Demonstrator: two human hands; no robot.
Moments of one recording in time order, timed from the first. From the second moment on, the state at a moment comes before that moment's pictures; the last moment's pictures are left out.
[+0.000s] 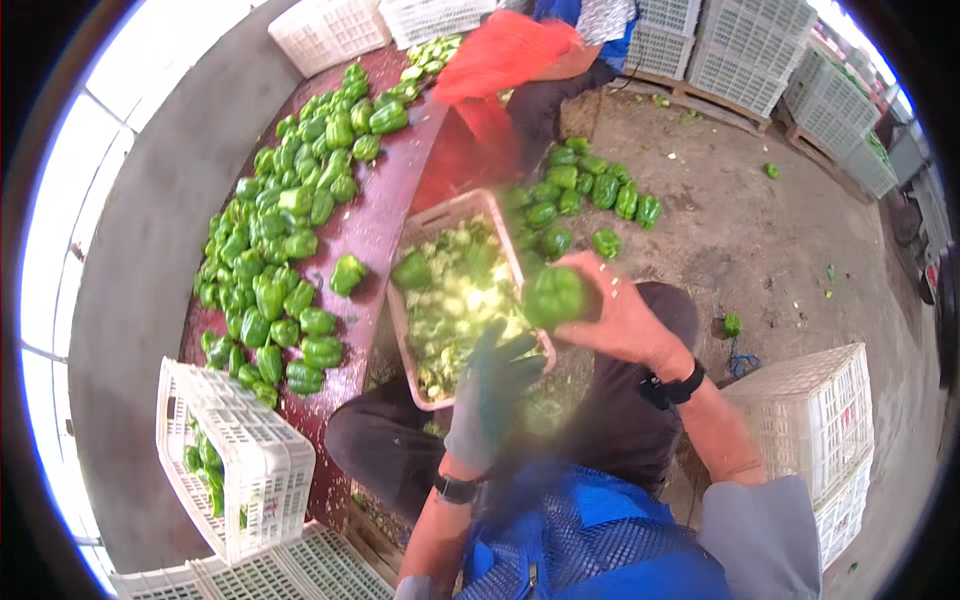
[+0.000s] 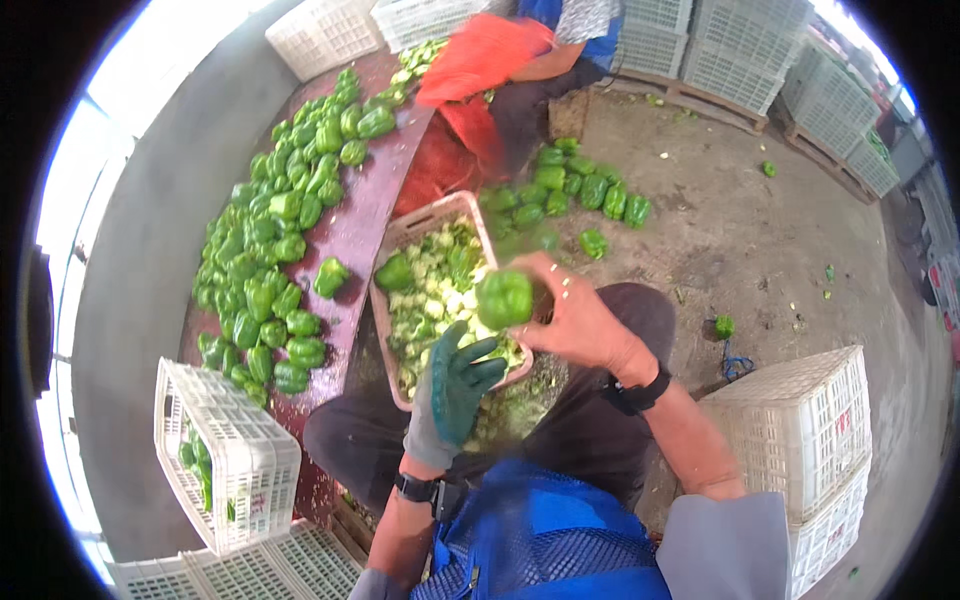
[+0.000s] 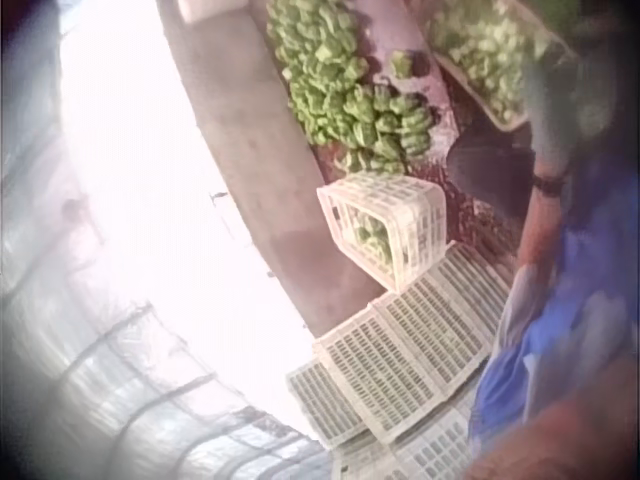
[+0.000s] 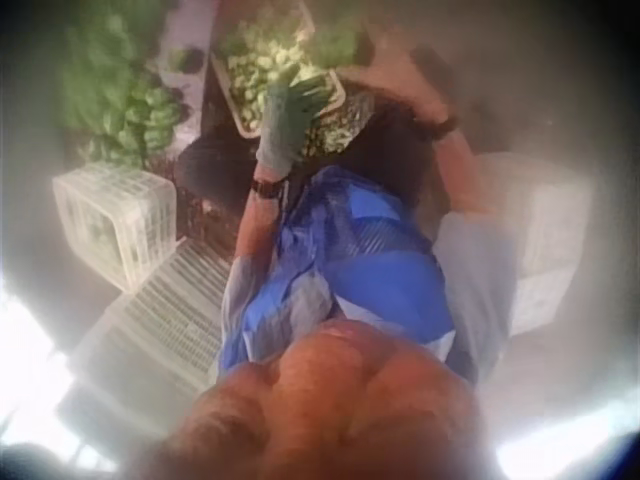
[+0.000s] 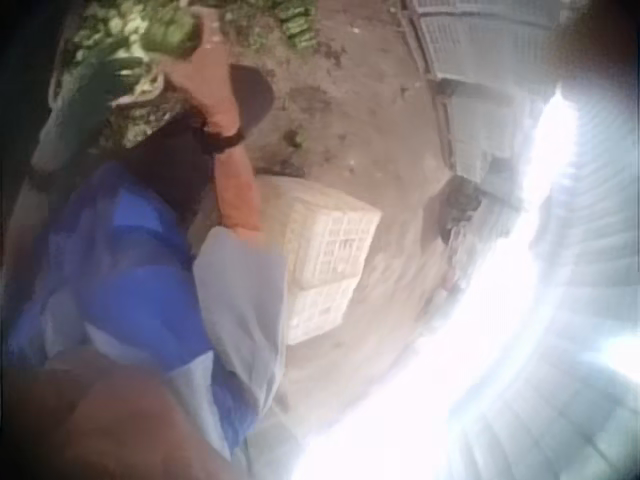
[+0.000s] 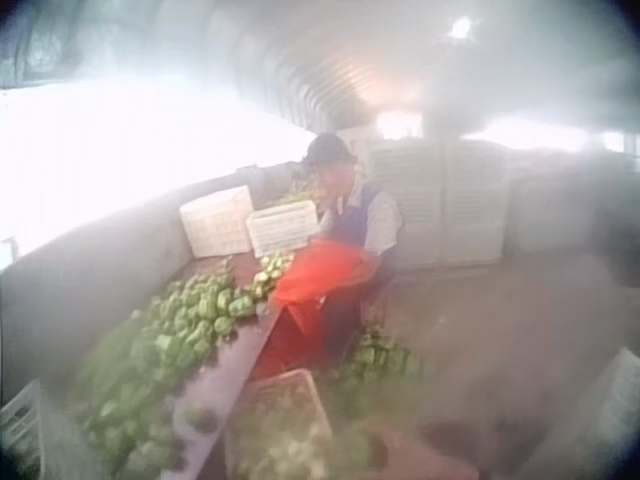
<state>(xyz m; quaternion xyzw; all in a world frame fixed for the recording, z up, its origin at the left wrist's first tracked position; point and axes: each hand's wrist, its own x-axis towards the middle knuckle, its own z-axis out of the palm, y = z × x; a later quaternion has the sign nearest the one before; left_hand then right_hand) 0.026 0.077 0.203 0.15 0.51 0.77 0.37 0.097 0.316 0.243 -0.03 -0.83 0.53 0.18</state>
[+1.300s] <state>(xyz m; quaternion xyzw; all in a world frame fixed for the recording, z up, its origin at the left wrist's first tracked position) -0.012 0.033 0.099 0.00 0.62 0.78 0.08 -0.009 0.170 0.022 0.05 -0.96 0.26 0.05</state>
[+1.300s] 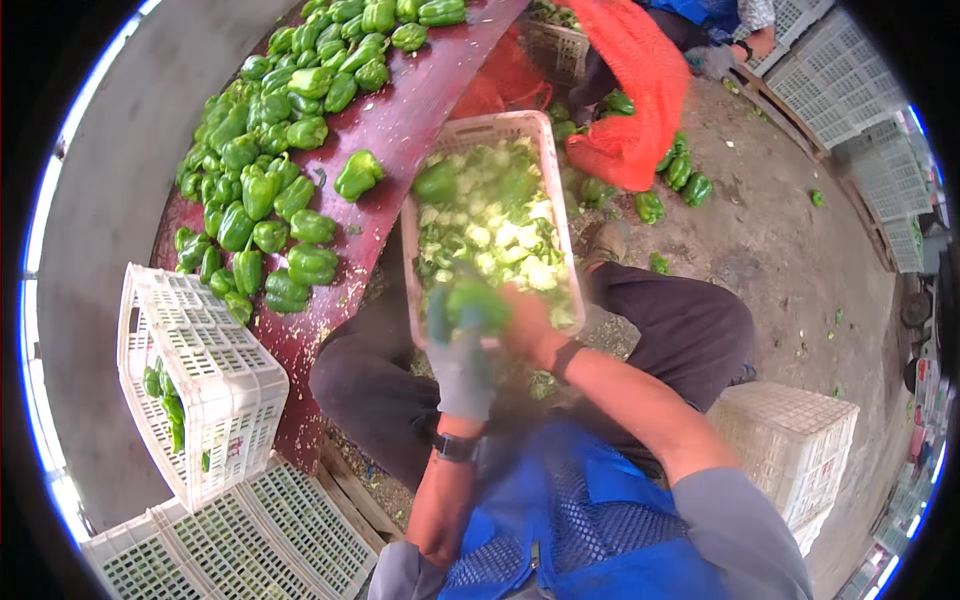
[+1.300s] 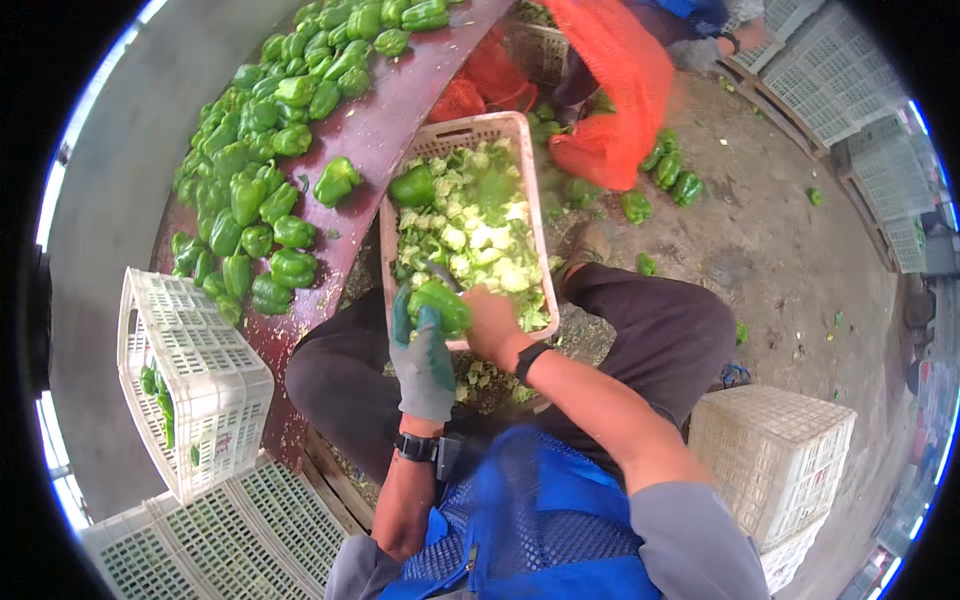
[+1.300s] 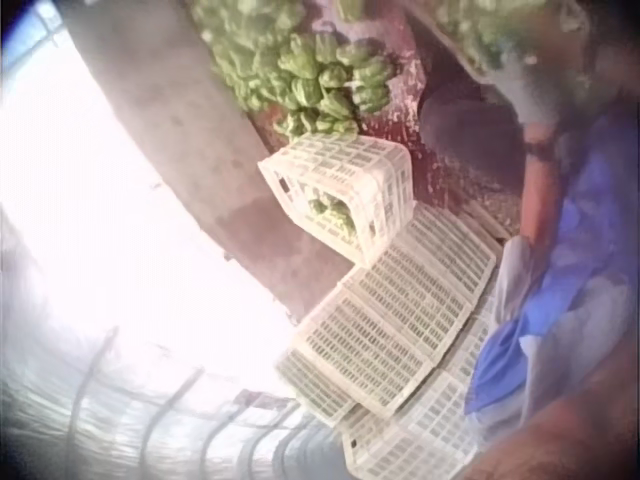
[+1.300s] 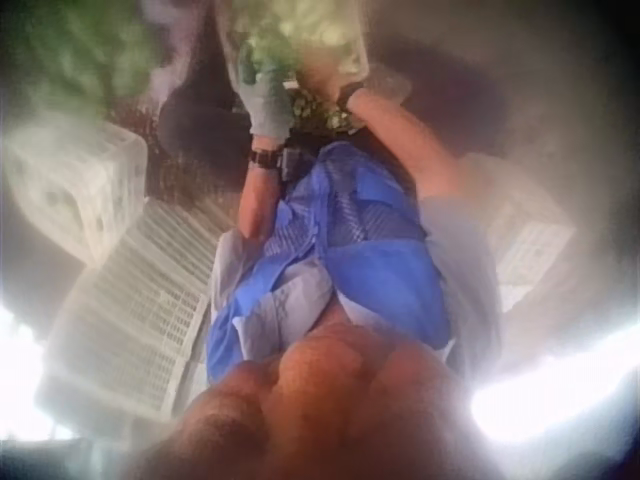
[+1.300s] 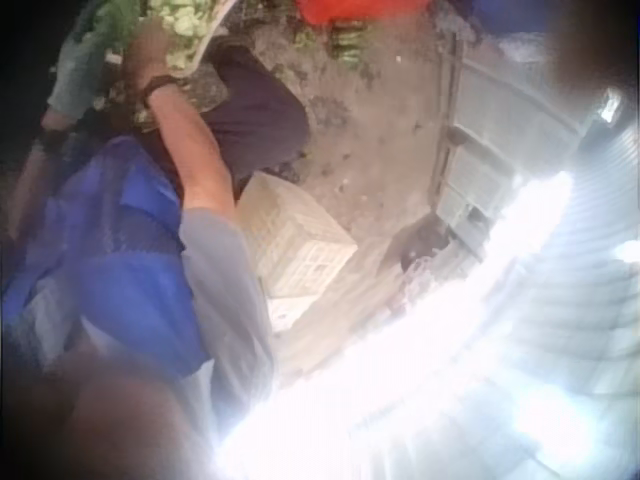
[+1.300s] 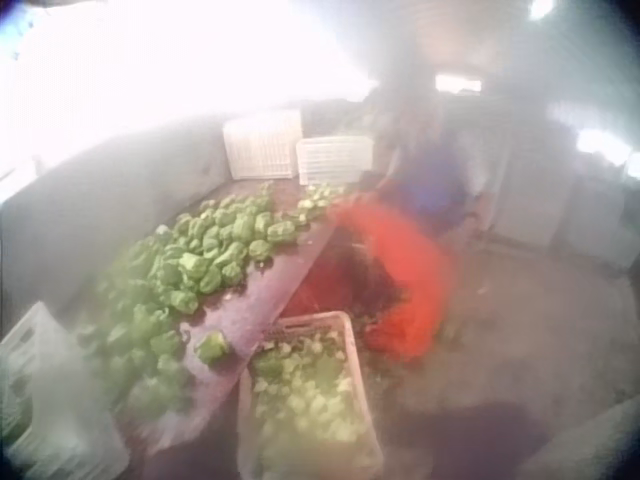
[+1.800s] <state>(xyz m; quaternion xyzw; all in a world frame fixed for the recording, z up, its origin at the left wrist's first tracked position) -0.066 0.020 0.086 -0.13 0.29 0.93 0.19 -0.009 0.214 0.075 -0.20 -0.80 0.56 -0.05</state>
